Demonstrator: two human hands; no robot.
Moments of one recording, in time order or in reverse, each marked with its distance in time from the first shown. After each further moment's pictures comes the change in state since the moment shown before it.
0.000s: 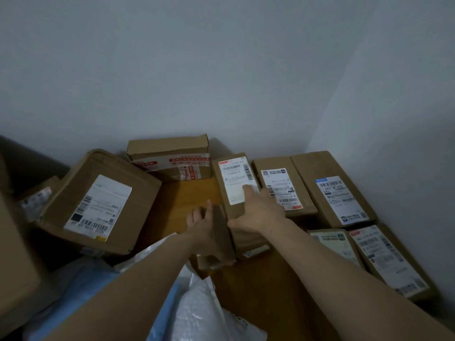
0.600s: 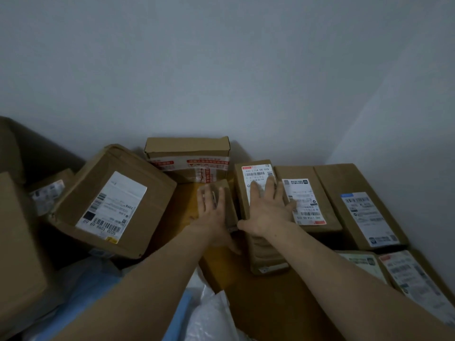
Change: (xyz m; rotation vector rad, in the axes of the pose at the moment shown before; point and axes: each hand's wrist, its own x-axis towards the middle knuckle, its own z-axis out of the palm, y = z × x) left_hand 0.035 -0.014 -0.019 -0.021 0.102 0.039; right_hand 0.032 -0.031 0.005 -0.177 0.066 0.006
